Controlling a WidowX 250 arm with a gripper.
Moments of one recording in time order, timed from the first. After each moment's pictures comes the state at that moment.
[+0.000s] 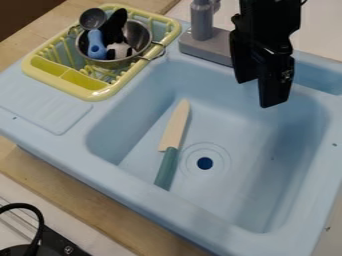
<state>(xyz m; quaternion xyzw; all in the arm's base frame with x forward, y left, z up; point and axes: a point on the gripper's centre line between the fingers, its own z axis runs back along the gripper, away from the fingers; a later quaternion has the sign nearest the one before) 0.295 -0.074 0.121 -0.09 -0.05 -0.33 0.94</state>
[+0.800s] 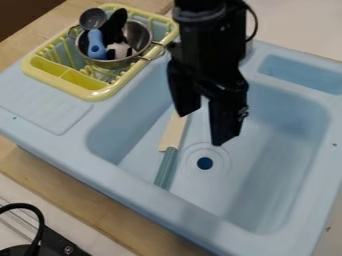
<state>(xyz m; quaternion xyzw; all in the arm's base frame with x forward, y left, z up) 0.218 -0.050 0.123 -0.06 -0.03 -0.17 0.98</state>
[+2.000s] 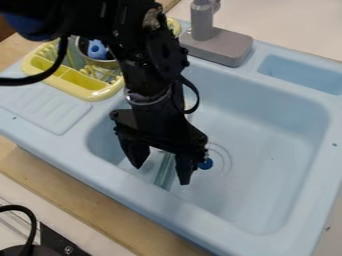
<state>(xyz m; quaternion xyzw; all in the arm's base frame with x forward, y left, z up) 0.198 -0.018 0.064 -0.02 -0.06 0.05 1.00</state>
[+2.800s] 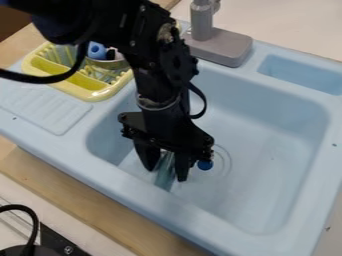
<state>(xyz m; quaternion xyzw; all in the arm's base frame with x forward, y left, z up) 0.206 -0.024 0.048 -0.01 -0.06 0.05 1.00</state>
